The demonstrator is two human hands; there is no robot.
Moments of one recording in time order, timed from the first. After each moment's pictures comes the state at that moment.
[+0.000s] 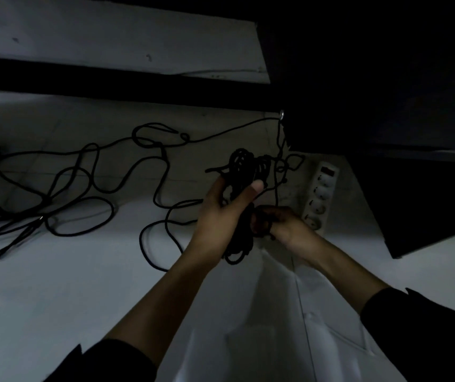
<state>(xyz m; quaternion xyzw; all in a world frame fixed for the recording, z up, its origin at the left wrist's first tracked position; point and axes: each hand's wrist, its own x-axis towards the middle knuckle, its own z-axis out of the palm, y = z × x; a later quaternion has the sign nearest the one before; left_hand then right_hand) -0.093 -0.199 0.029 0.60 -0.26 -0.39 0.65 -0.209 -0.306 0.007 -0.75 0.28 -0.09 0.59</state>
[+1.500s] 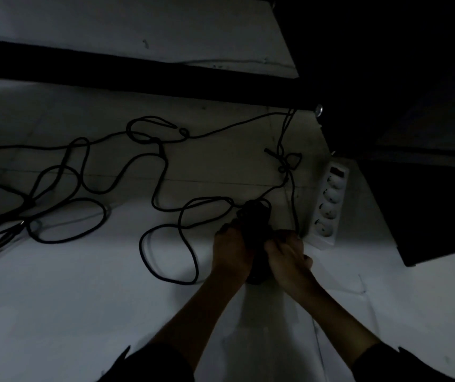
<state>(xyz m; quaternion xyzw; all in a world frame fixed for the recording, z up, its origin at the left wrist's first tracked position) -0.103 -0.226 -0.061 0.83 -0.41 -0.26 0.29 -0.208 -0.278 -0.061 -0.79 0.54 0.00 0.29</state>
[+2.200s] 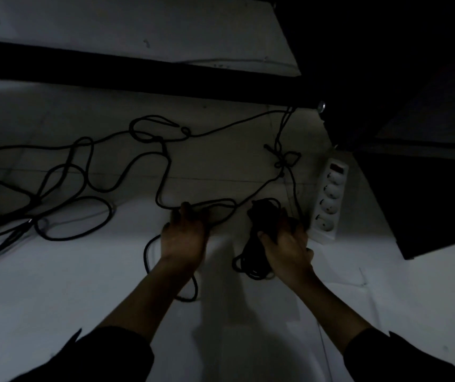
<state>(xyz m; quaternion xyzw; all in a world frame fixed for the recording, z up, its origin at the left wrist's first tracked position) -0.037 -0.182 -0.055 0.87 -0.49 -0.06 0.05 -0.196 -0.275 -0.053 -0.76 0.58 -0.05 0.27</state>
